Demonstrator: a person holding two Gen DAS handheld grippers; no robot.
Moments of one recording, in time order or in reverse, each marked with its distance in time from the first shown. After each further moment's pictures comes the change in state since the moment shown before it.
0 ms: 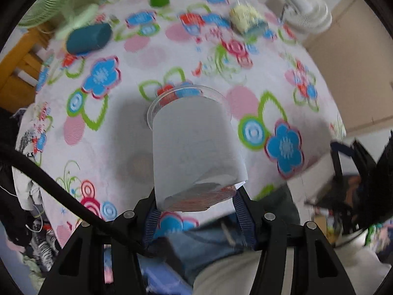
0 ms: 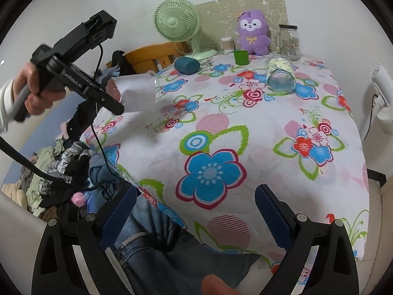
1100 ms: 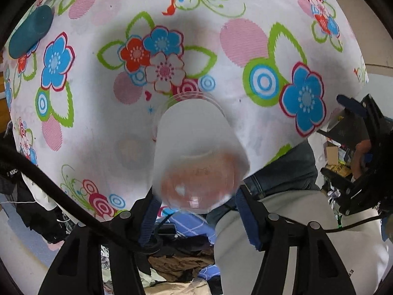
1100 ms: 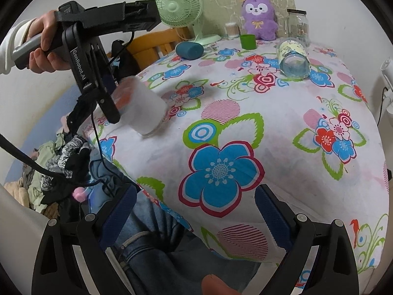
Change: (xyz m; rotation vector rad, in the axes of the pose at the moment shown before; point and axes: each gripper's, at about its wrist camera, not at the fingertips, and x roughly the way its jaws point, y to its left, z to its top) left arm 0.046 -0.020 0.046 0.152 0.454 0.070; right arm 0.037 0.003 0.002 0.015 0.070 0.019
